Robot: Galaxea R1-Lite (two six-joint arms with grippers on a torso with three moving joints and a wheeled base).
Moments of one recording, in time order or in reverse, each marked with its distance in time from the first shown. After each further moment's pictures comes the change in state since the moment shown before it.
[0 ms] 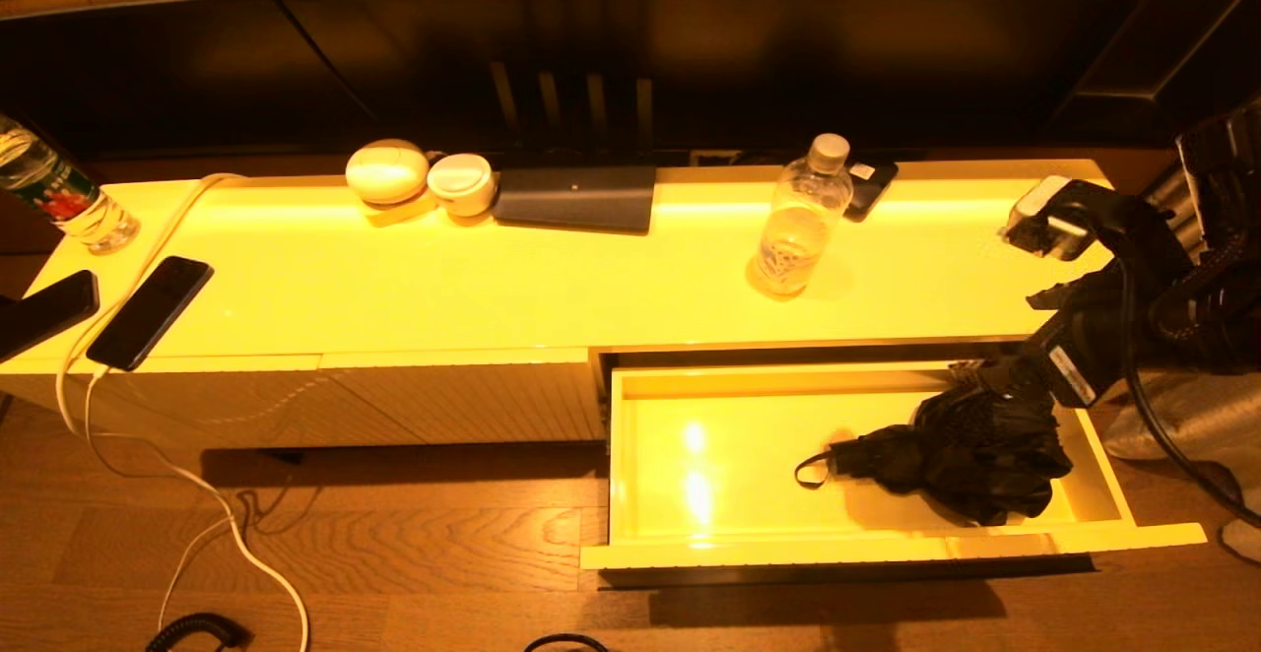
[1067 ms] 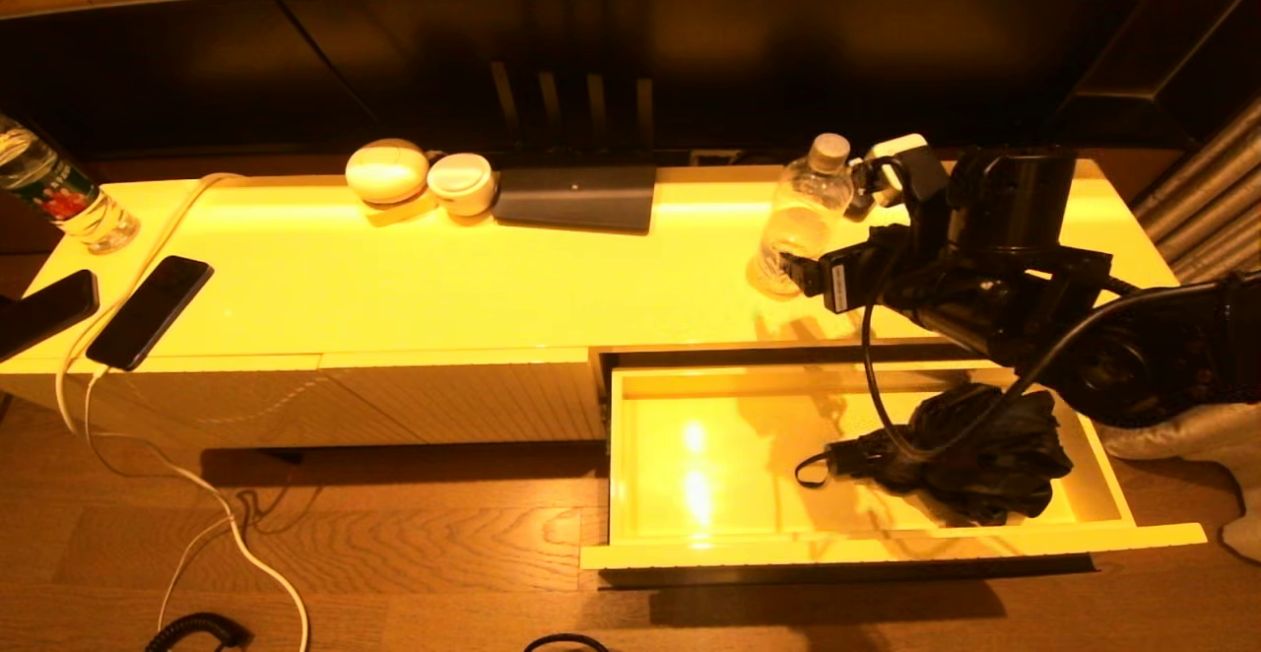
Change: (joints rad) left arm 0.000 0.000 0.000 0.000 0.000 0.000; right arm 0.189 0.359 -0.001 -0.835 -0.163 0.297
